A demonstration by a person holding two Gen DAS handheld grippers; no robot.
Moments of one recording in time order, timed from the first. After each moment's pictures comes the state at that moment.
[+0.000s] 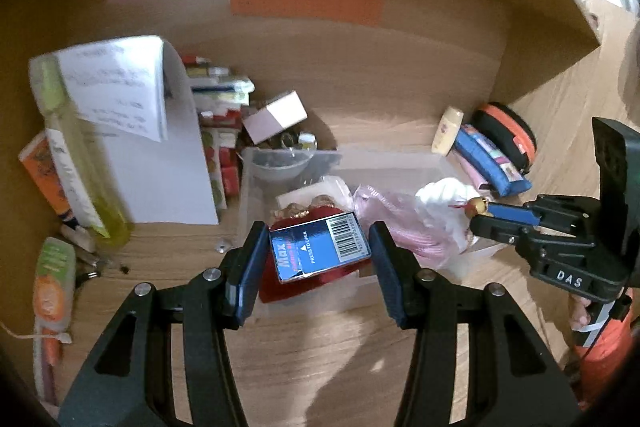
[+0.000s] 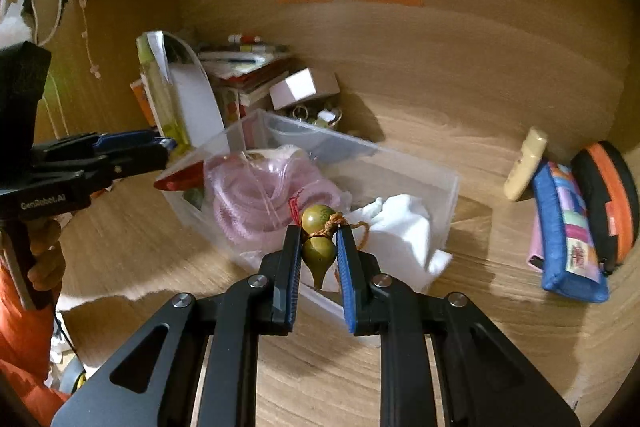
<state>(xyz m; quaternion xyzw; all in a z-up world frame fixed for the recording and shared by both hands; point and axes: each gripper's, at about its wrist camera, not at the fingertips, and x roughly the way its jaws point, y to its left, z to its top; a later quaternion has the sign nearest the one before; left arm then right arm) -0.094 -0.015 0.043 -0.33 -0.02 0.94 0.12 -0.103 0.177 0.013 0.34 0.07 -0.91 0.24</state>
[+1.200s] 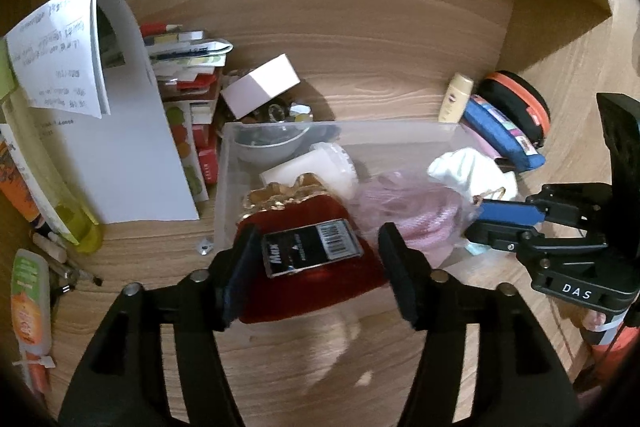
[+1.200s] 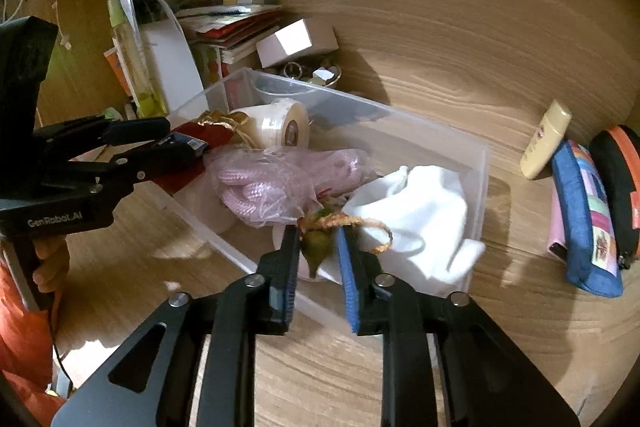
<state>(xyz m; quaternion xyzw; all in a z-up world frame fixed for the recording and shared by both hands) -0.120 -0.005 0.011 -0.35 0.00 0.92 0.14 -0.125 0.160 -0.009 0.39 0.08 -0.89 0.21</state>
